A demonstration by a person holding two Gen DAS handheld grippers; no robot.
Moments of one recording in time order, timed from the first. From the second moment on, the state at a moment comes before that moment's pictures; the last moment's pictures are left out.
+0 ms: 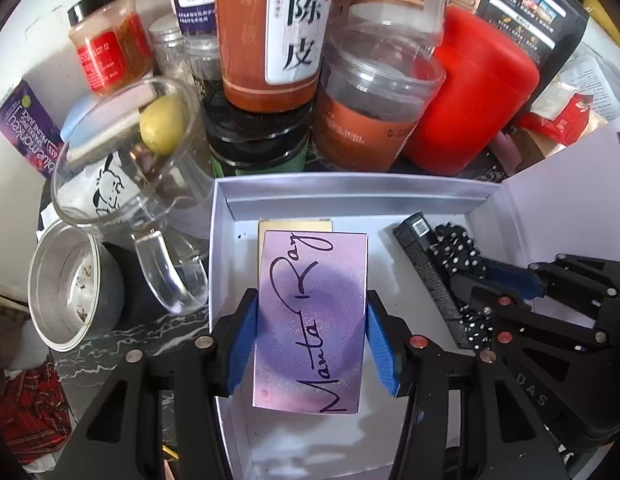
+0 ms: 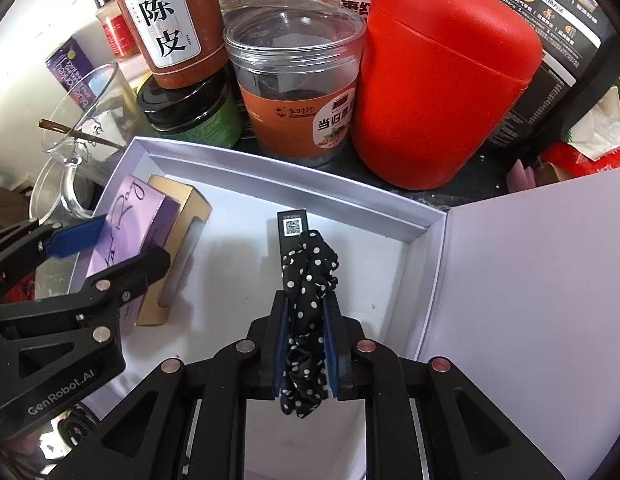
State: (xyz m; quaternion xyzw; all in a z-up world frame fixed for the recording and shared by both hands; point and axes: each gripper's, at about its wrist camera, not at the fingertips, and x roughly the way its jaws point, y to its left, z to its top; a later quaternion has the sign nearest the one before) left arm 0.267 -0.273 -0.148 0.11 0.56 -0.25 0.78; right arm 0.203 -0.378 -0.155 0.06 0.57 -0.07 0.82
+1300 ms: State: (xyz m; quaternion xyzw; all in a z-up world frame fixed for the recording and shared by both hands) left arm 0.237 -0.228 -0.031 0.09 0.49 -0.22 0.84; right arm 0.156 -0.347 -0.042 0.04 0.50 -0.09 0.86
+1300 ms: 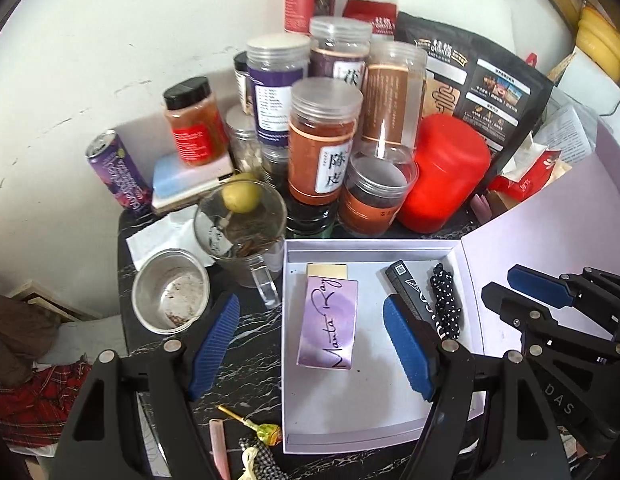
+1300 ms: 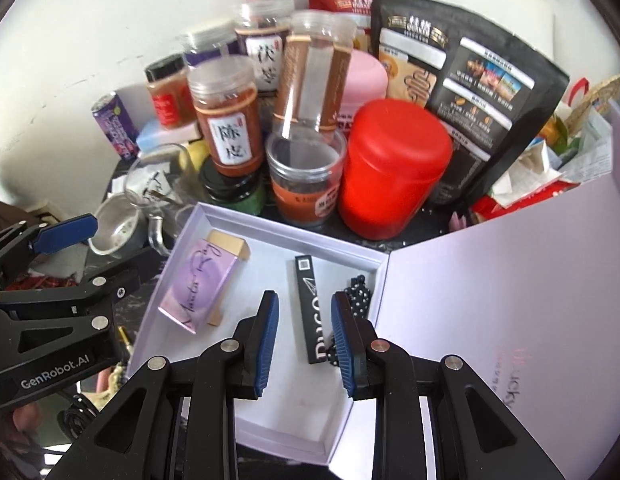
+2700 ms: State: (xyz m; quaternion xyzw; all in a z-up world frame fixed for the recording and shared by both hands) left arm 0.126 -0.078 0.034 0.05 0.46 -0.16 0.87; right arm 0.072 -0.216 0.019 0.01 0.46 0.01 0.89
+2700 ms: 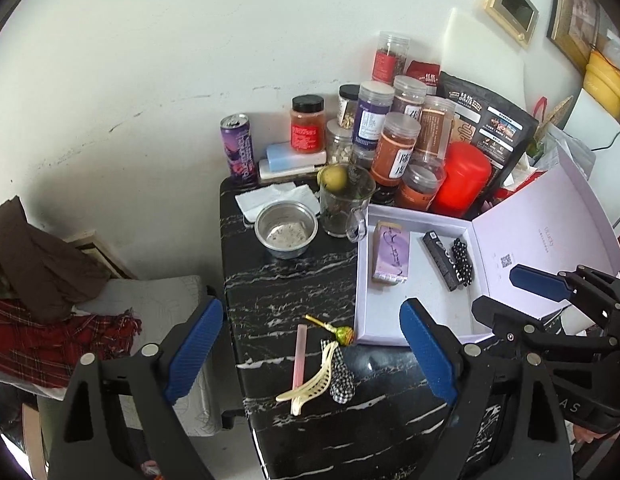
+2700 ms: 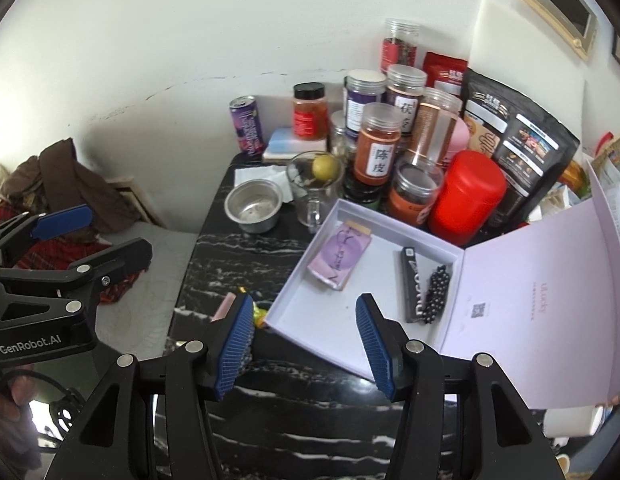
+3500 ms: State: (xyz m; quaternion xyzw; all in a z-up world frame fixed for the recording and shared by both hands) left arm 0.121 -0.024 -0.032 0.02 0.51 -0.12 0.85; right arm 0.087 -0.160 -0.051 -0.01 0.51 0.08 0.86
